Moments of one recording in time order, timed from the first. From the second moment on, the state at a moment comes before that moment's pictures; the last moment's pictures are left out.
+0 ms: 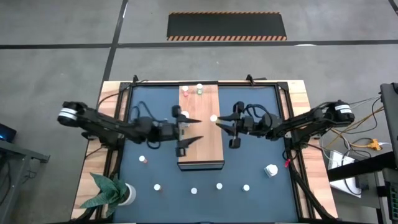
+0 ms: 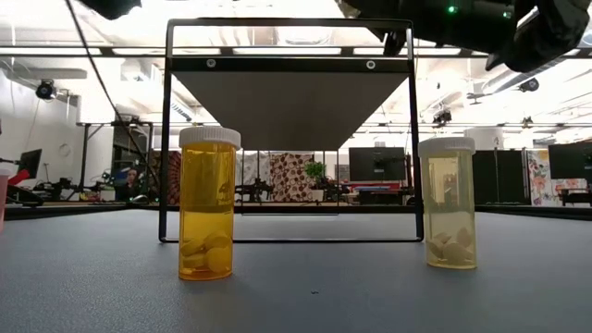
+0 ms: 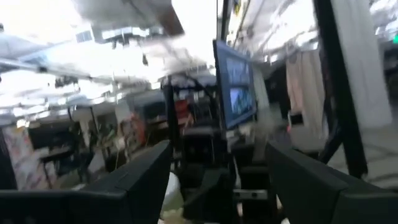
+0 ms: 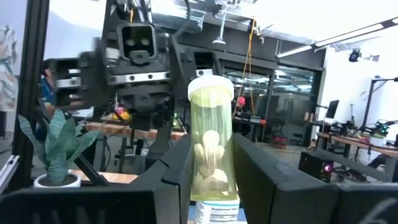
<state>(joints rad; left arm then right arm) -0.16 1.37 0.79 0.96 -0.19 0.30 0.03 1.40 0.50 1.23 0.10 -0.21</state>
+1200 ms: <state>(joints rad) -0.11 1.54 0.97 0.73 -0.37 0.27 0.04 1.40 0.49 1.20 0.10 -0.21</state>
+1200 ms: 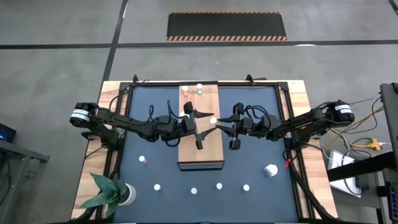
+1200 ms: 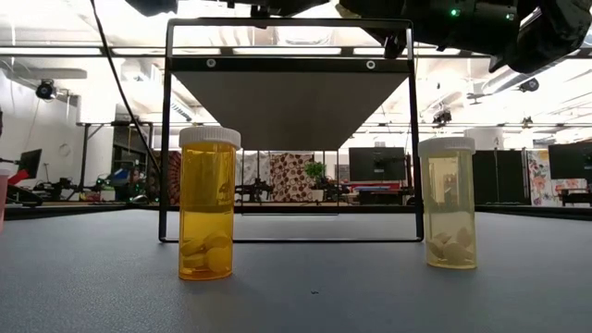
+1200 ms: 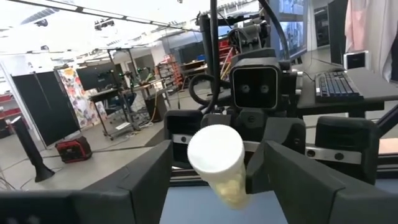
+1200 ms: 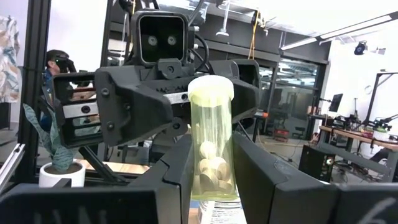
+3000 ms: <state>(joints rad) 0.09 1.07 0.97 -0.02 -0.42 0.30 0.04 1.20 0.49 0.82 0.24 -0.04</state>
